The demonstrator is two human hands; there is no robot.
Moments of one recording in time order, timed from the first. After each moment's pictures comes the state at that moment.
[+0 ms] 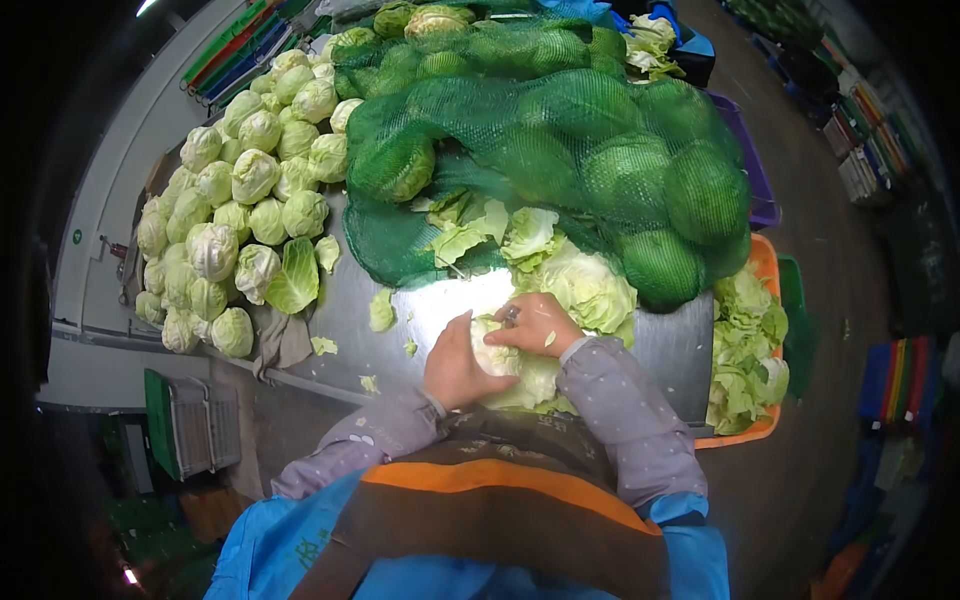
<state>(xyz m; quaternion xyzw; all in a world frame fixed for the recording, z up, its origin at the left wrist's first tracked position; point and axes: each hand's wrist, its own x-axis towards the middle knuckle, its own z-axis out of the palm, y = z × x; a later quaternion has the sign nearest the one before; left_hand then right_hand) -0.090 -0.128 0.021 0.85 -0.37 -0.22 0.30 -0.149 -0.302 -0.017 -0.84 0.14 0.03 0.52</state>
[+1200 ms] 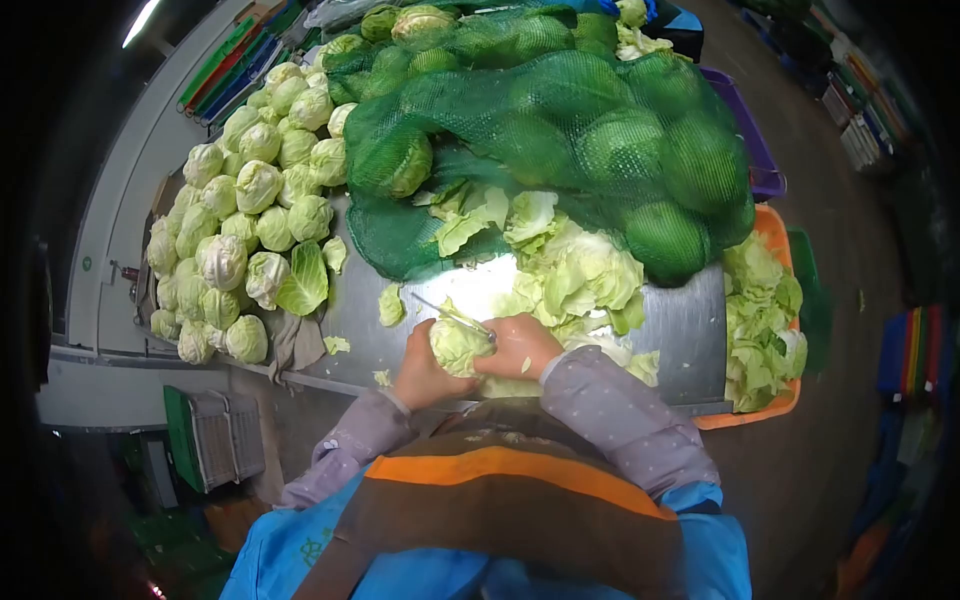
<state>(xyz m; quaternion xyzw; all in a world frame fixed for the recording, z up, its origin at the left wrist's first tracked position) -0.074 -0.065 -0.011 0.87 -0.28 -0.26 0.32 -0.164 -0.242 -0.008 -0.86 0.12 0.04 0.49</state>
